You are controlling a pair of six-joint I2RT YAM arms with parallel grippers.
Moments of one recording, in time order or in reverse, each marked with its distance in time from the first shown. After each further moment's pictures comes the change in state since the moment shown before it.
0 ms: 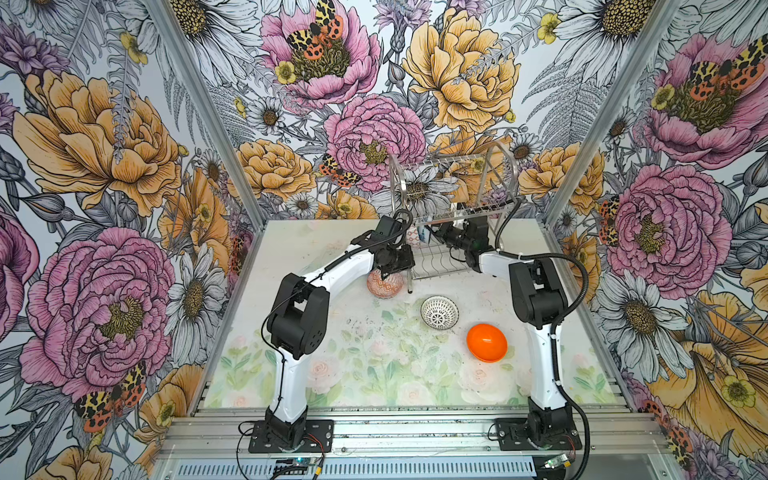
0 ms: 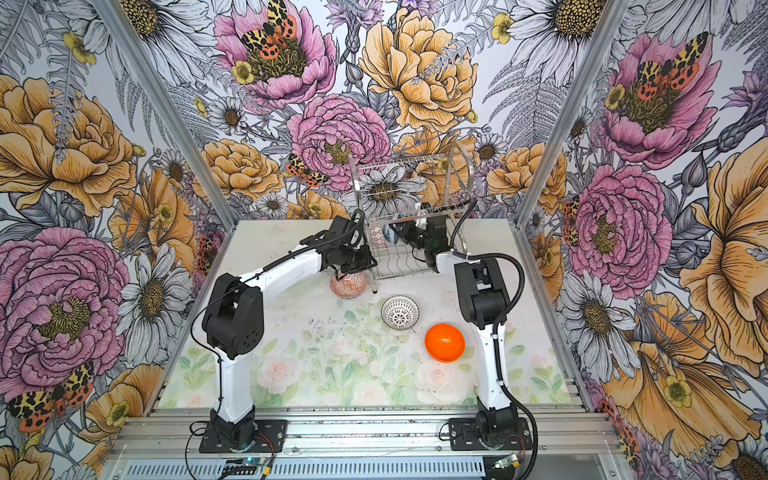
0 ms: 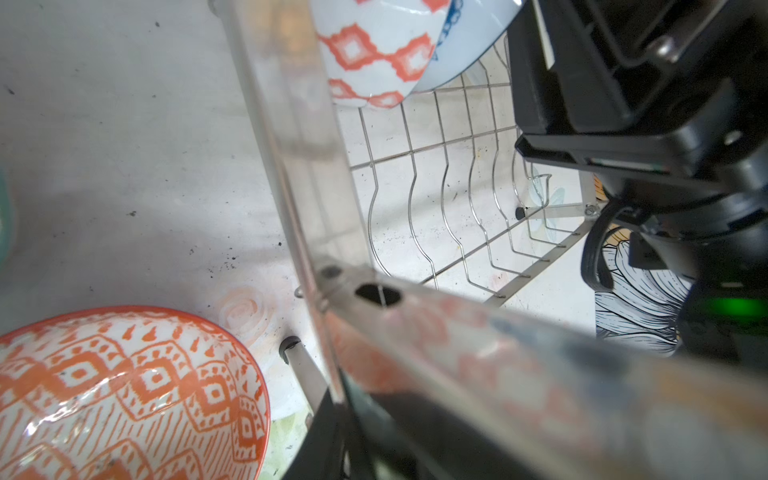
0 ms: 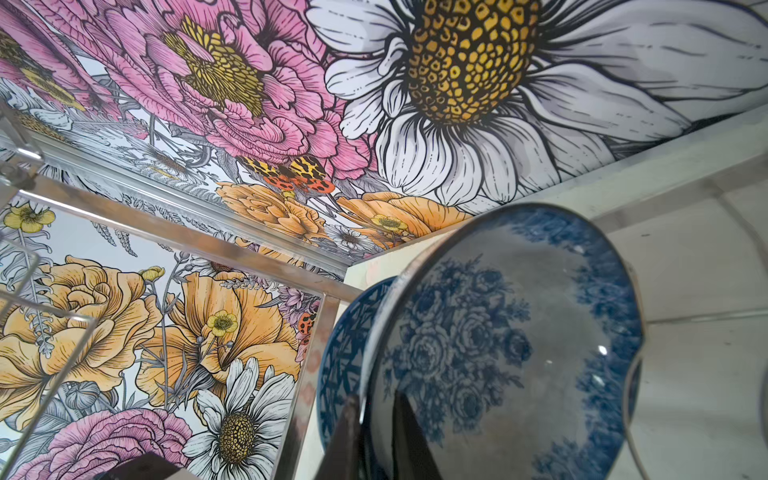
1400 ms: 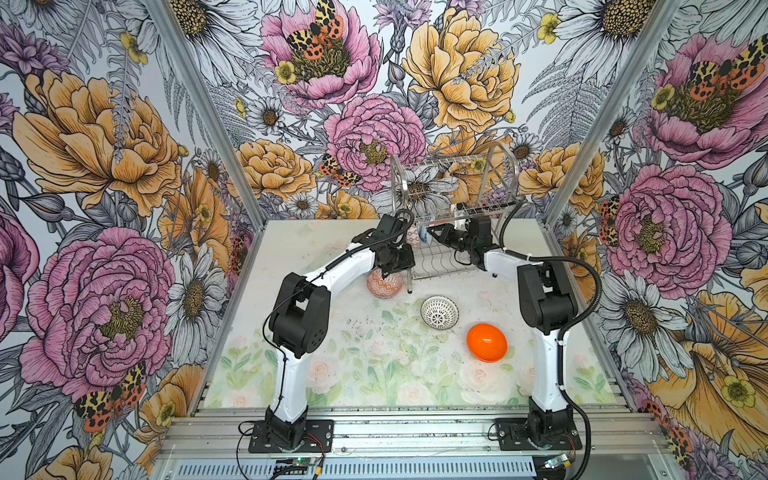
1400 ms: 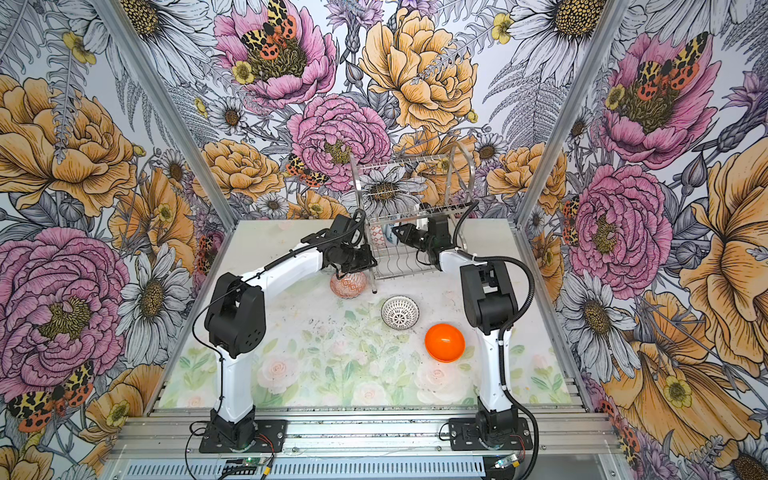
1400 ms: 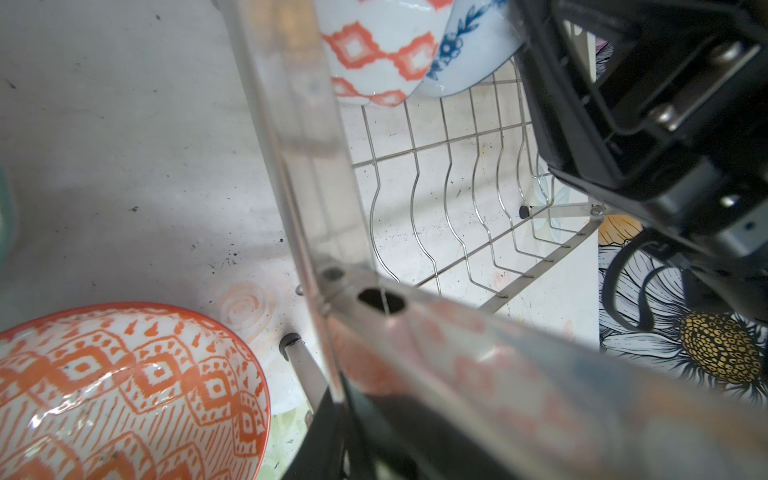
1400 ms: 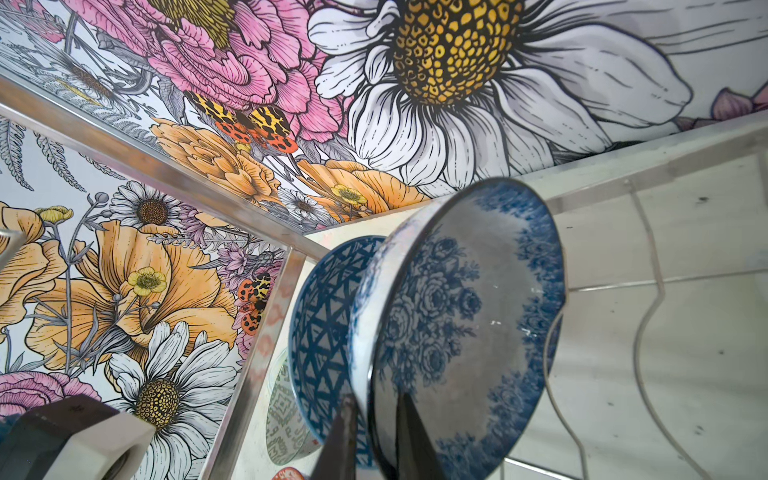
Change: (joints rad) left arm -0.002 0.018 0.039 -0.044 -0.002 0.000; right arm -0.002 -0.096 -0.037 -0.250 0.044 -0.295
